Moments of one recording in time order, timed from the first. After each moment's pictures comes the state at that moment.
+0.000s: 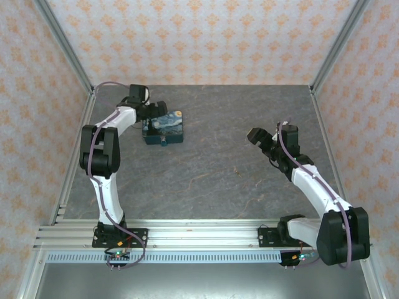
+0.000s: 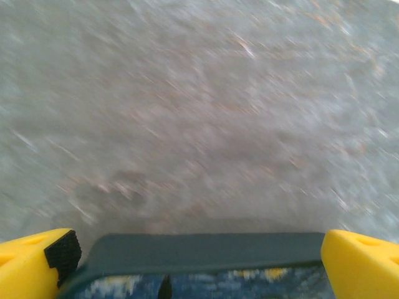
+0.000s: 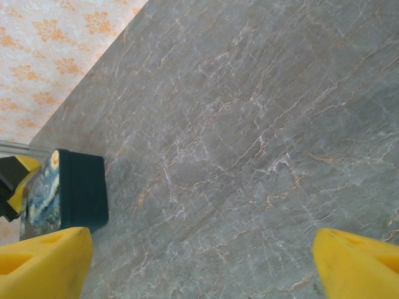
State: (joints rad) left arm -0.06 2.04 1.50 -0.34 0.13 -0.37; right arm 0.14 1.13 0.66 -0.16 -0.22 0.77
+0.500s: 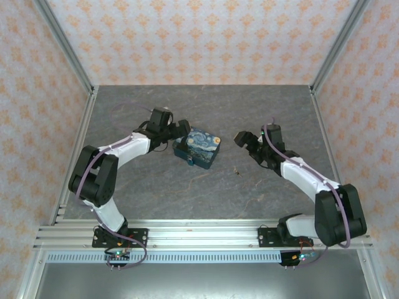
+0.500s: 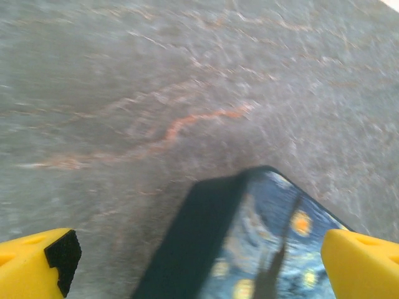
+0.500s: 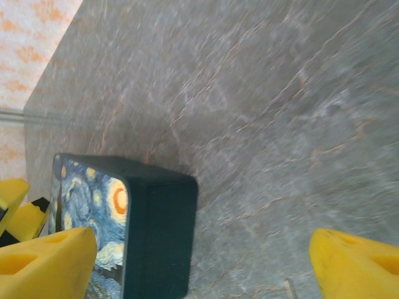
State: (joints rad) left arm -0.33 1.71 1.05 -0.11 0.02 -0.65; right arm 0.29 1.31 0.70 -0.10 -0.24 0.88
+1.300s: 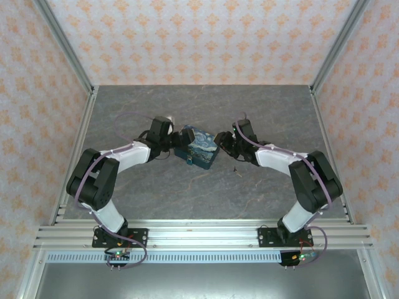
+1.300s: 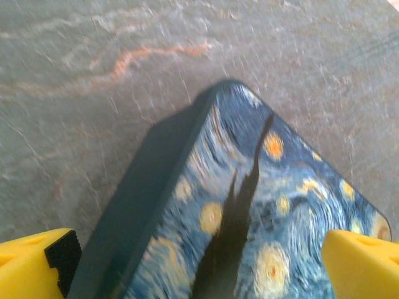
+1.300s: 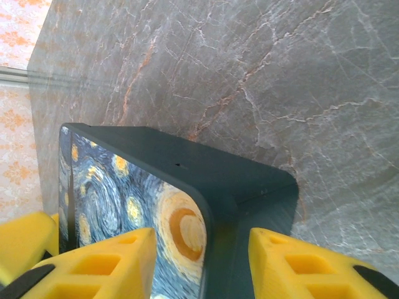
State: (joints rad) left arm -0.37 1.67 0.90 0.04 0.19 -0.70; right arm 0.48 1.64 0.88 0.05 -0.23 1.01
